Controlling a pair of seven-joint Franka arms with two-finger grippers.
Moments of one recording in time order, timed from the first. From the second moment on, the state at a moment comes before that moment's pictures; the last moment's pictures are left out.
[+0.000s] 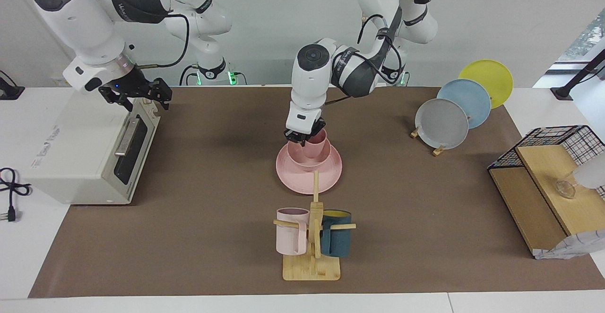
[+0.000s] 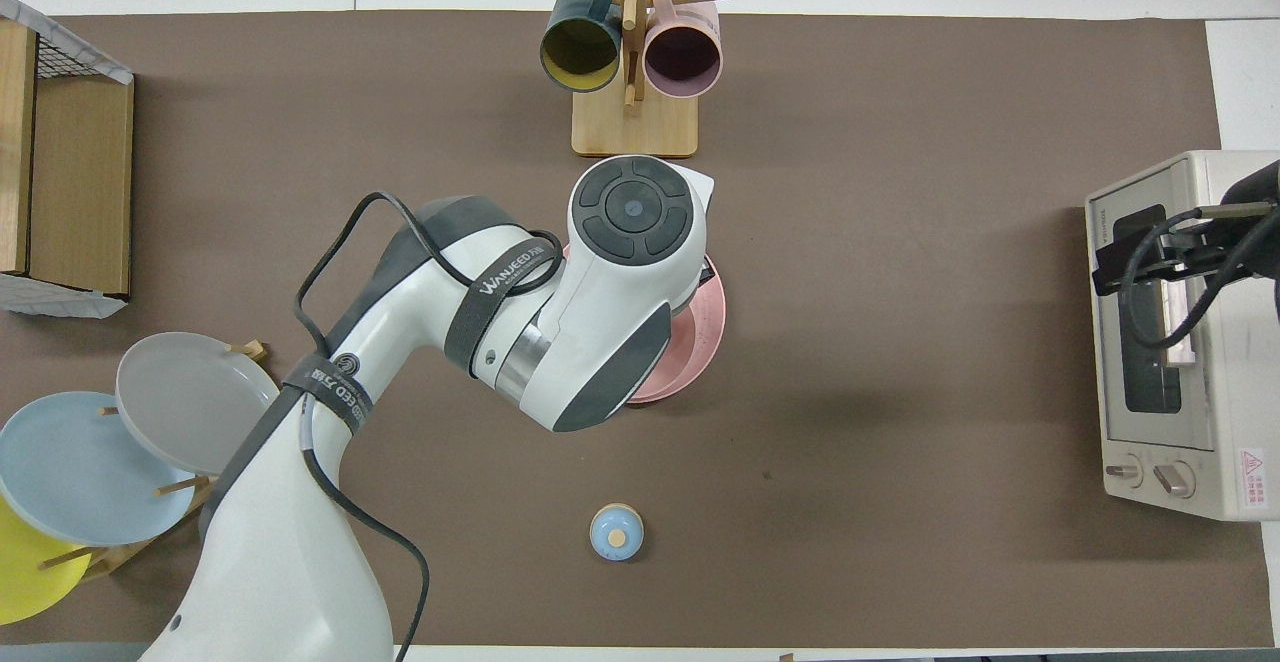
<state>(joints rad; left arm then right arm) -0.72 0.42 -0.04 -1.51 -0.05 1.95 -1.10 0.11 0.02 -0.15 -1.62 -0.01 1.49 -0.07</state>
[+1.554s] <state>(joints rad) -0.58 0.19 -0.01 -1.51 -0.02 1.71 -0.91 0.04 0.00 -0.13 -1.63 -0.01 1.55 -0.07</state>
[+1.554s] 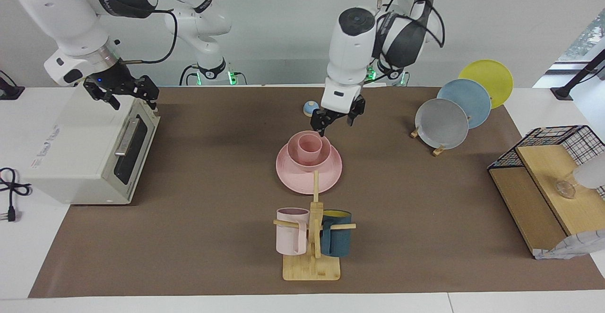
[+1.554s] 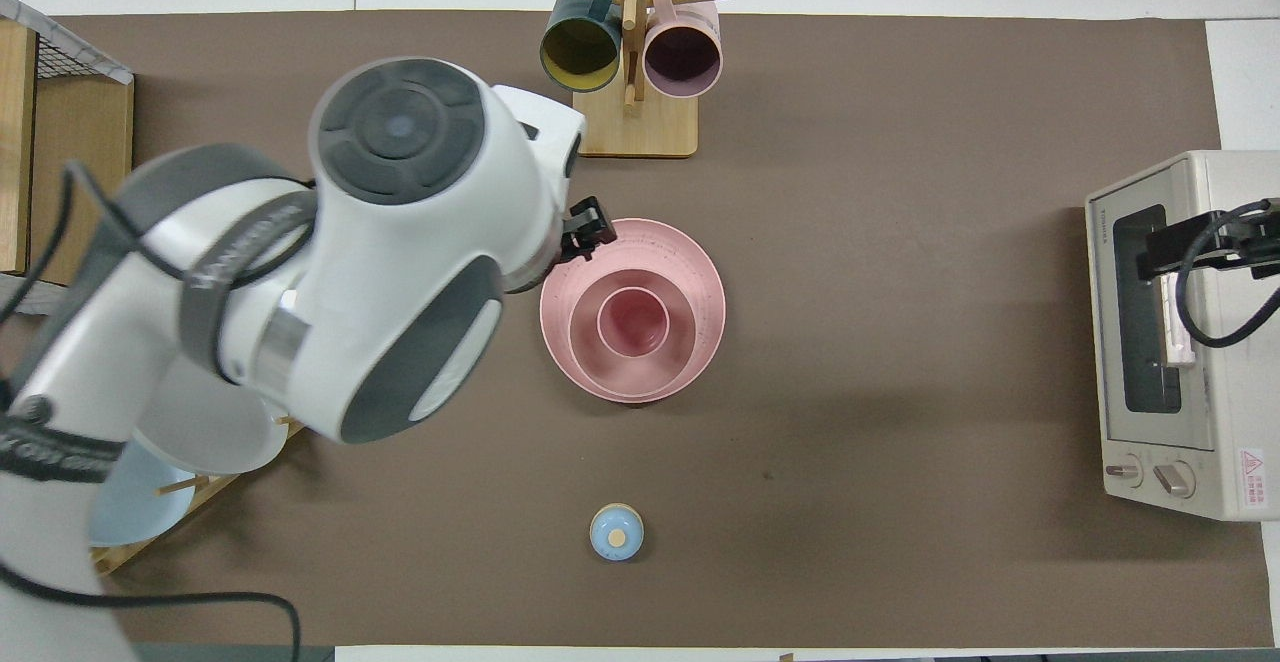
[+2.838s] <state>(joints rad) -0.07 -0.11 -0.02 -1.71 -0.03 1.61 -0.08 0.05 -0.01 -0.13 -1.63 -0.01 1.58 -0.07</state>
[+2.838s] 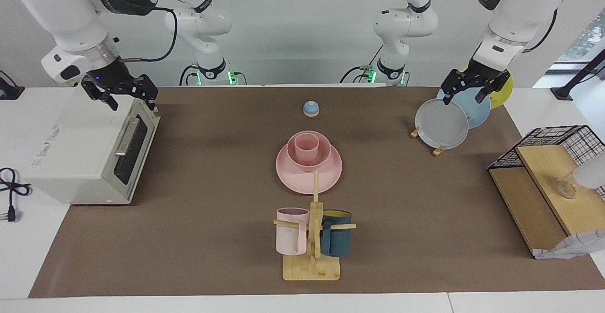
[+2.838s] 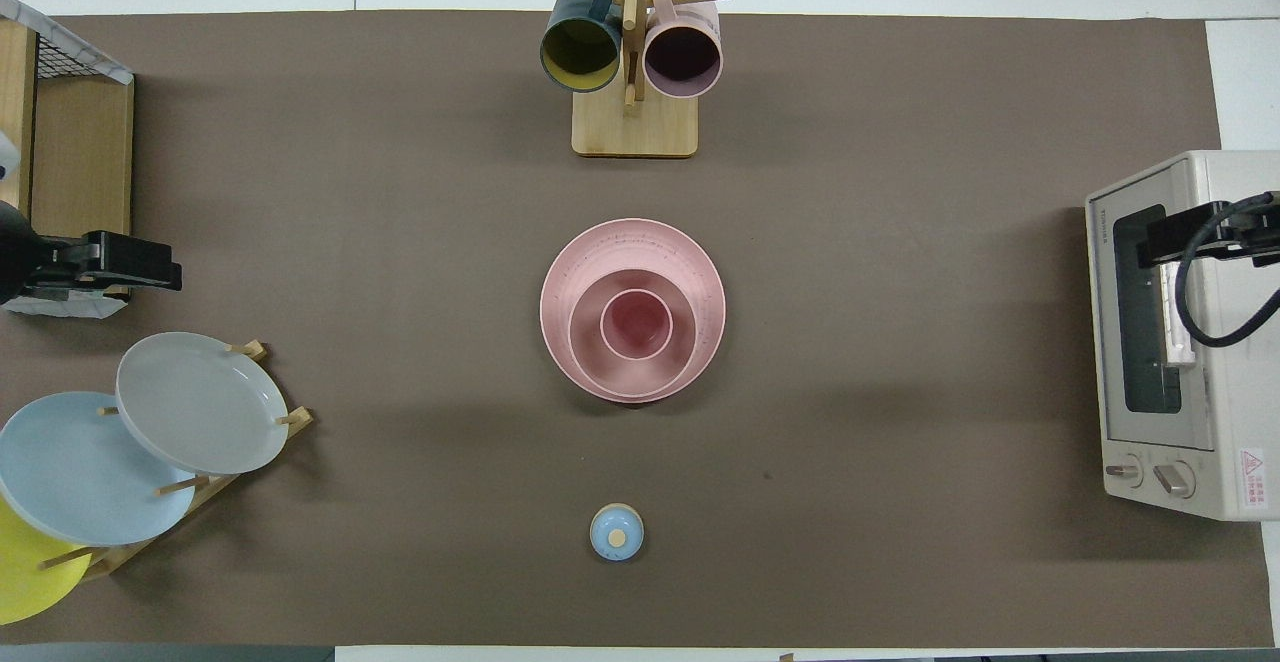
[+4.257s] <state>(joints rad) -0.01 -0.03 -0.07 -1.58 -0.02 1.48 -0.07 0.05 -0.01 -0.13 -1.63 -0.01 1.58 -0.07</state>
